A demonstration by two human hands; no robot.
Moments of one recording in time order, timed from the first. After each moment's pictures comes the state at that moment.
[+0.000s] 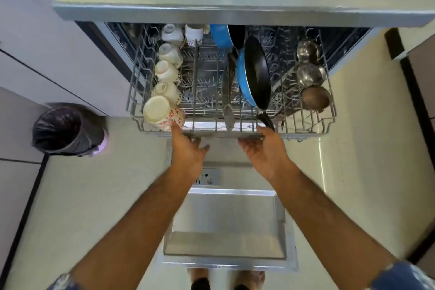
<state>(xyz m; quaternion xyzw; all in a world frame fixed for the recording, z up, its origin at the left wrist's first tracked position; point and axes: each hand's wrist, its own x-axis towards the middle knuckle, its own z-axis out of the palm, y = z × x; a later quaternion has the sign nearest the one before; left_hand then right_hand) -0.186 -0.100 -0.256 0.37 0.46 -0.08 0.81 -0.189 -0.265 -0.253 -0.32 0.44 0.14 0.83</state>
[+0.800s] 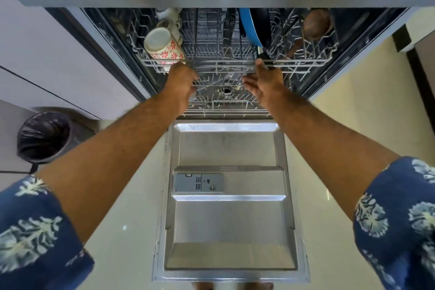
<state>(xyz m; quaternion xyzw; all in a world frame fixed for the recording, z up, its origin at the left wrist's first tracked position) -0.037 -0.076 -0.247 0.65 0.27 -0.14 0.70 -0.024 -0.262 -0.283 -0.56 0.34 0.08 0.75</state>
